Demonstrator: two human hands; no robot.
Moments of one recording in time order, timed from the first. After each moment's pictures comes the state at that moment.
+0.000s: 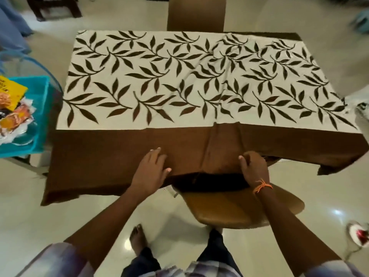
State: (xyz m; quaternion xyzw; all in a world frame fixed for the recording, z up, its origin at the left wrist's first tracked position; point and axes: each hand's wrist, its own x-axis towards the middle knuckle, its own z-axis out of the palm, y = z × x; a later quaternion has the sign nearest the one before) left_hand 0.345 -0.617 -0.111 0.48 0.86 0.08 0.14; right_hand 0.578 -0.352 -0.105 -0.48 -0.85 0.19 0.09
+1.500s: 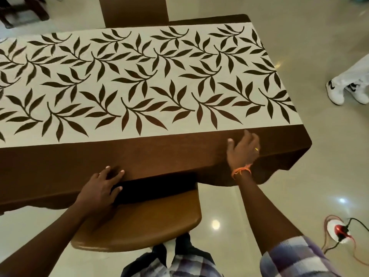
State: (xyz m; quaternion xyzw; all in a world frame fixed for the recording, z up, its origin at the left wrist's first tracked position) left_hand 0.473 -0.464 -0.107 0.41 0.86 -0.12 0.26; right_hand 0.715 -0.089 -0.121 -0.63 -0.74 0.18 0.14
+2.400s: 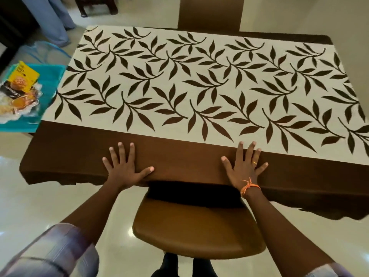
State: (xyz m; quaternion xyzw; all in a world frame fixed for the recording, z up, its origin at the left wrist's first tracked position) left_hand 0.386 -0.546 -0.146 0.19 0.95 0.01 0.24; right_hand 0.589 -0.217 -0.143 -0.41 -0.89 0.17 -0.10
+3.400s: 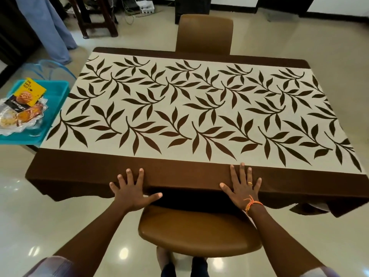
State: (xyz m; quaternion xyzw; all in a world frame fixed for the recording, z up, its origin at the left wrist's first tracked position) left_hand 0.437 -0.554 -0.119 0.20 0.93 -0.07 0.31; right_hand 0.639 -0.227 -0.148 -0.33 -0.91 0.11 -0.21
